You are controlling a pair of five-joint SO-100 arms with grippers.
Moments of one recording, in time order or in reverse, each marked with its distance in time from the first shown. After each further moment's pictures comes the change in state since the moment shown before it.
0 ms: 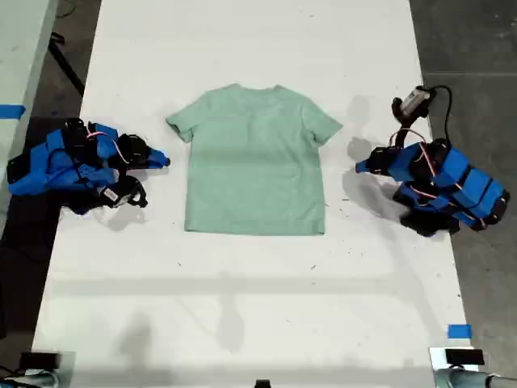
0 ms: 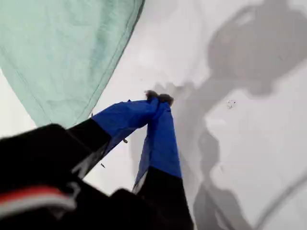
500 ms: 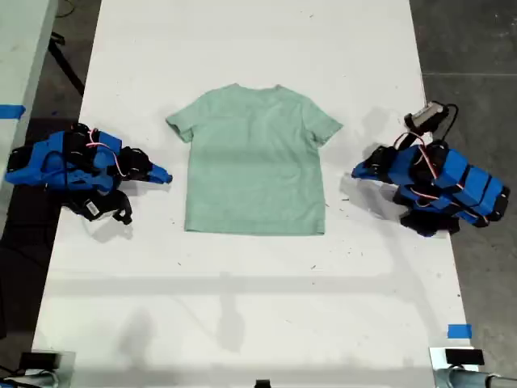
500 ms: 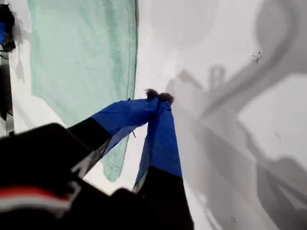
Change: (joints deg) arm 0 14.0 0.2 0.0 0.0 0.0; arm 1 -5.6 0.1 0.0 -0.1 30.4
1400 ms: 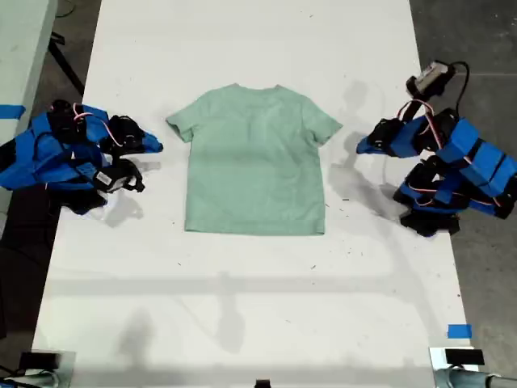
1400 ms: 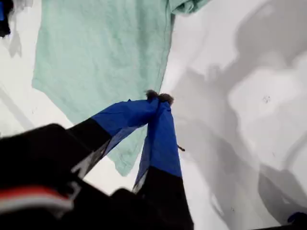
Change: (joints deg) arm 0 -17.9 -22.9 -22.2 -1.6 0.6; arm 1 8.0 -34.3 -32.0 0.0 -15.9
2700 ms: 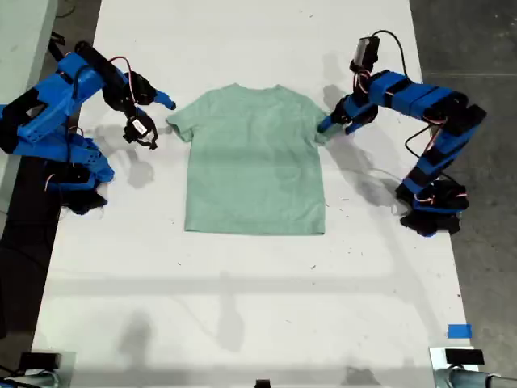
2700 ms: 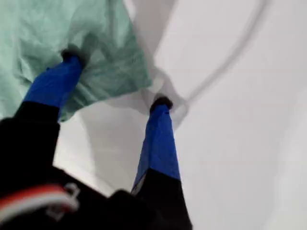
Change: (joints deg) arm 0 -26.9 -55.2 -35.6 7.4 28.3; arm 1 19.9 -79.4 -34.3 -19.1 -33.5
